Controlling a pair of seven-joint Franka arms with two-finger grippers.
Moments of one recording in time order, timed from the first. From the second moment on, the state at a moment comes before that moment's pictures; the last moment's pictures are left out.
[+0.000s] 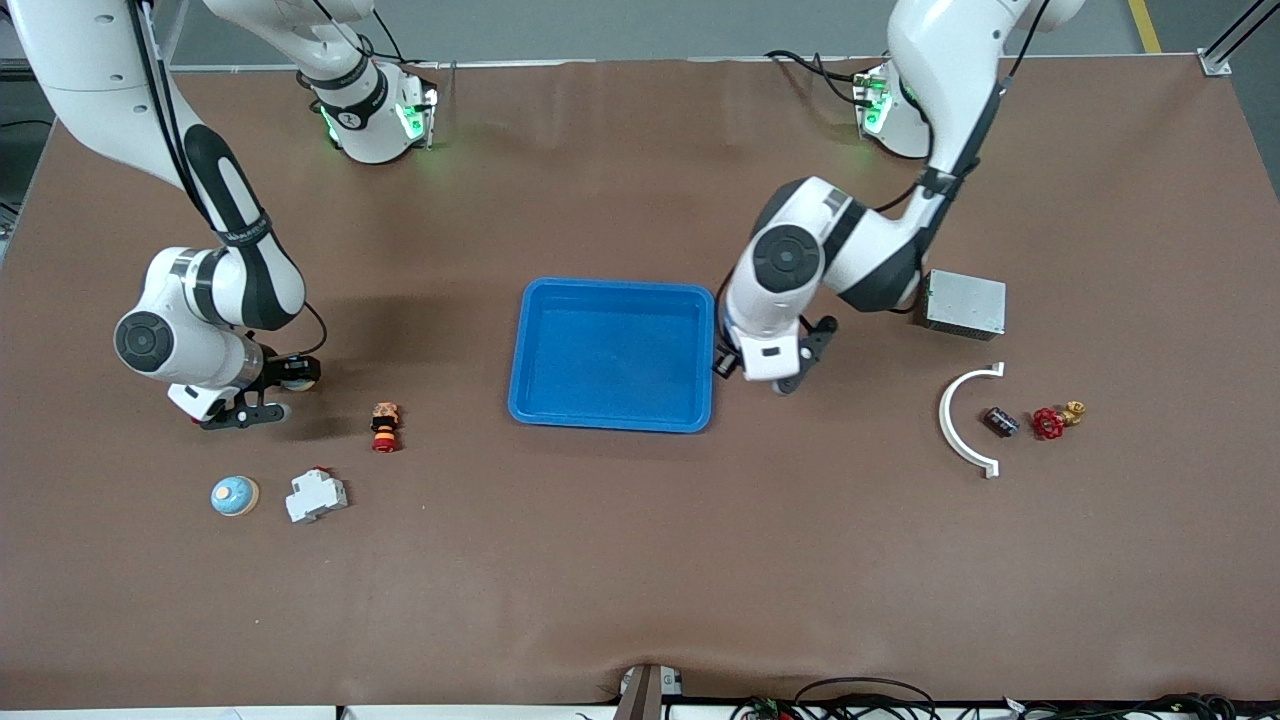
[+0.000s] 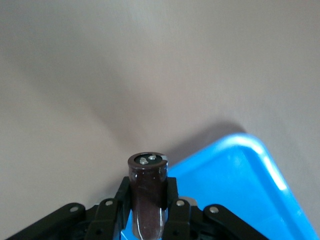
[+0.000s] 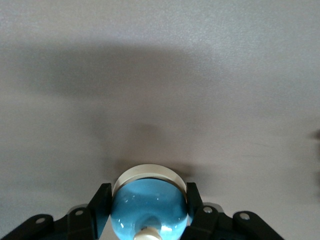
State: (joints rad) left arm -0.53 0.50 -0.15 -1.77 0.00 2.21 -1.59; right arm 0.00 0.45 -0.12 -2.13 -0.02 2.39 -0.24
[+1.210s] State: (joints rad) left arm -0.64 0.70 -0.13 -1.58 0.01 2.21 -1.76; right arm 0.48 0.31 -0.09 -1.84 0.15 1.88 0.50
